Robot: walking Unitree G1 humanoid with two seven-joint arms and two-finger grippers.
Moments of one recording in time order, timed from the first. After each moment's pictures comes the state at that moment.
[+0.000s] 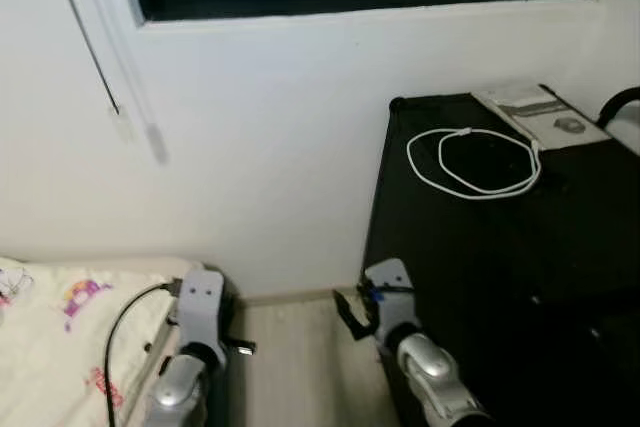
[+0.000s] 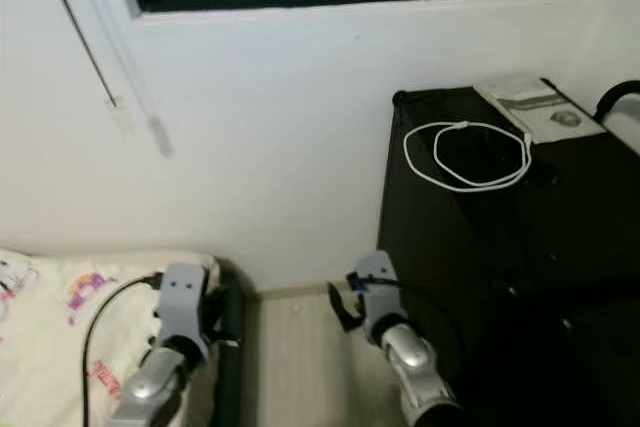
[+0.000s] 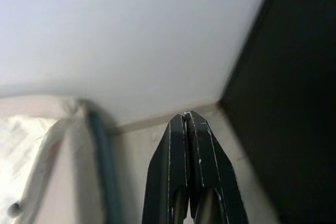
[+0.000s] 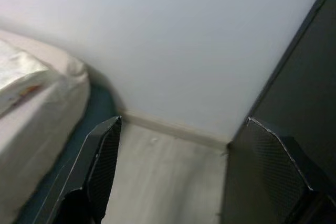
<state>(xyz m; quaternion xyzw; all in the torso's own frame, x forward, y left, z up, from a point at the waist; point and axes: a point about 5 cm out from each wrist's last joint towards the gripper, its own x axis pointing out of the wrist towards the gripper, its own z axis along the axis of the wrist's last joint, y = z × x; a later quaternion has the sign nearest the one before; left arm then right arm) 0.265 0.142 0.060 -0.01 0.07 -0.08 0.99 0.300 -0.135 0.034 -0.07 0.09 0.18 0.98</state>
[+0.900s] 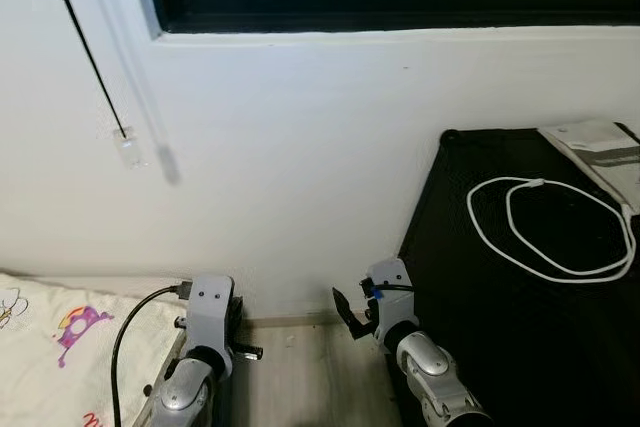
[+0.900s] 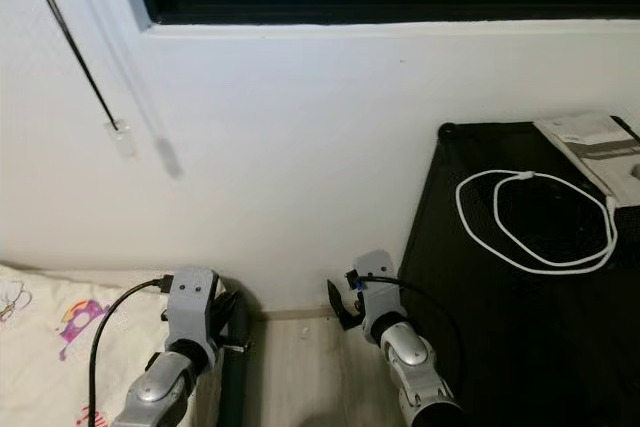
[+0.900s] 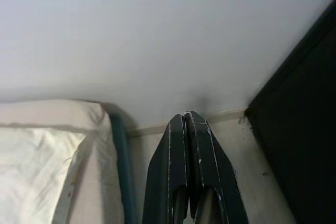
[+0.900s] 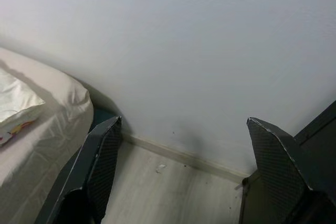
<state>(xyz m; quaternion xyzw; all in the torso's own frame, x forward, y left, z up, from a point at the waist) 0.259 0.147 0.051 0.00 0.09 -0.07 0.99 0.303 -0.129 0.038 -0.06 0.08 0.18 0.98</state>
